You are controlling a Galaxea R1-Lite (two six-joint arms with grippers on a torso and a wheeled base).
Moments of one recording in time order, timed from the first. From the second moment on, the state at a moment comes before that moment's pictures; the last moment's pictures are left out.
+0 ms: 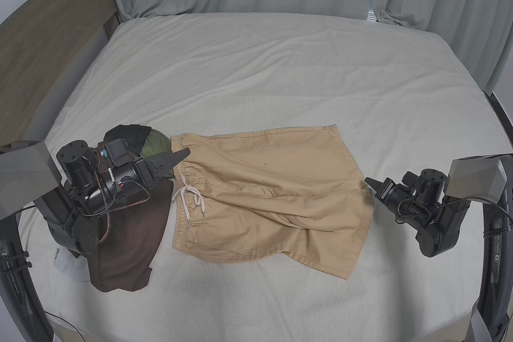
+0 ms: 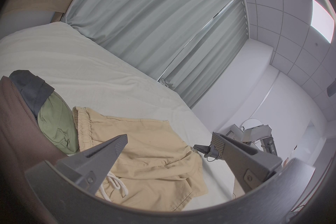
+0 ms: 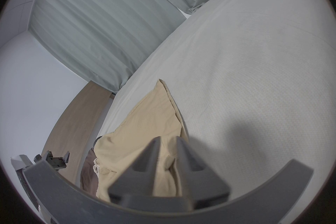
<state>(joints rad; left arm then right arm) -0.10 2.14 -0.65 -1.55 -0.72 -0.52 0.09 2.44 -0.71 -1.54 0.29 0.71</state>
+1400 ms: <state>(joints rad) -0.08 2.15 -0.55 -1.55 -0.77 -0.43 0.15 2.28 -0.14 -1.54 0.55 0.34</state>
